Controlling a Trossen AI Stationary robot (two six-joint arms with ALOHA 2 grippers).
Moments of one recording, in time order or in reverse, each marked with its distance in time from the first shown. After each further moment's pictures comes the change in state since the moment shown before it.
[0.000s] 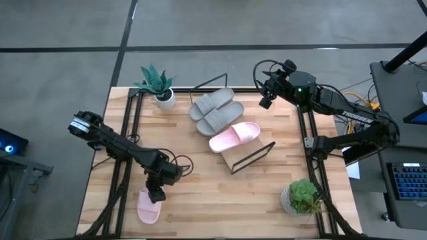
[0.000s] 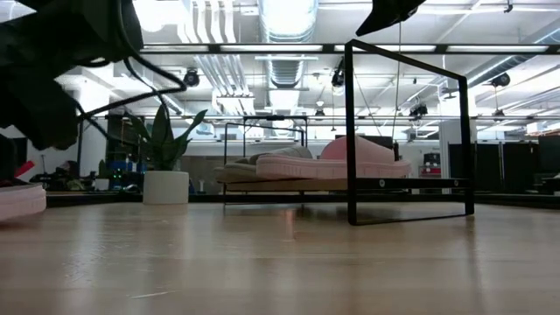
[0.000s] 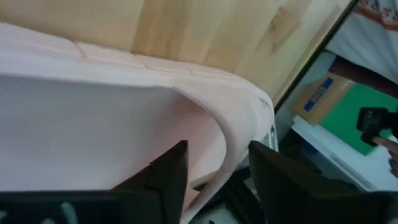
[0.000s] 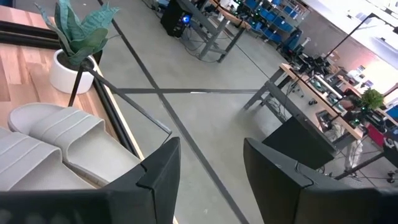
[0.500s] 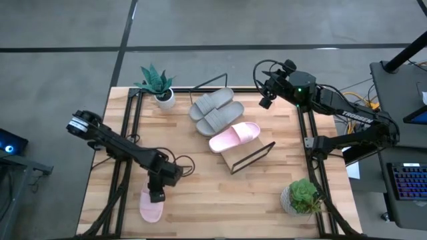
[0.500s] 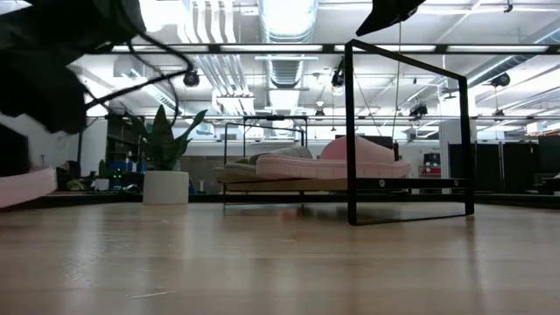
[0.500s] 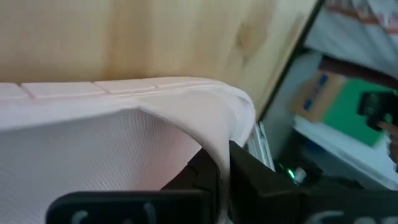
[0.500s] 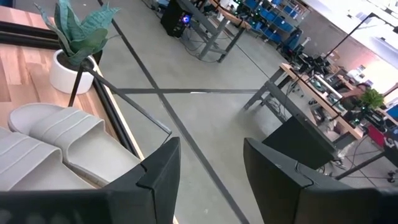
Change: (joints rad) left arm 0.007 -0.021 0.005 0.067 -0.016 0.052; right arm 0.000 0.000 0.000 0.000 0.000 0.002
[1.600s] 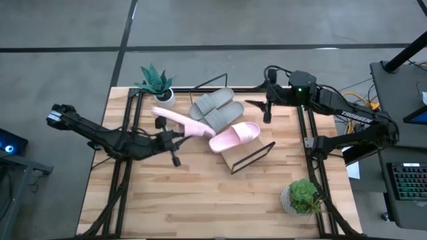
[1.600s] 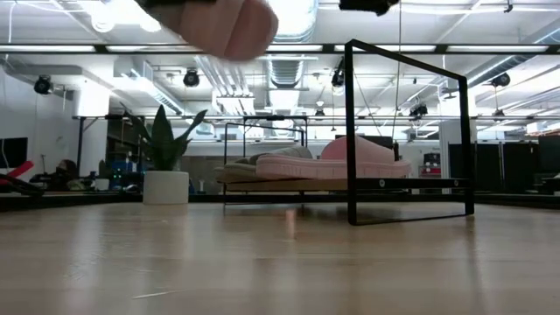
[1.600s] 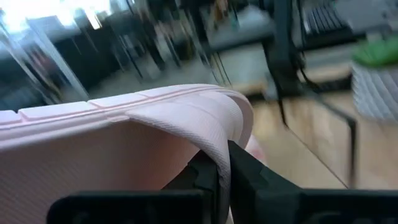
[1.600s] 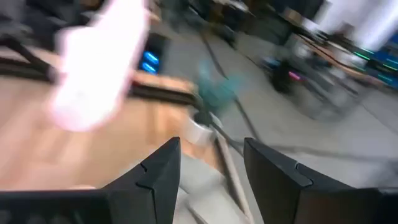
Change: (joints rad) left arm 0.020 -0.457 0.038 0.643 -1.533 0.935; right arm 0.003 0.009 0.000 0.053 -0.566 0.057
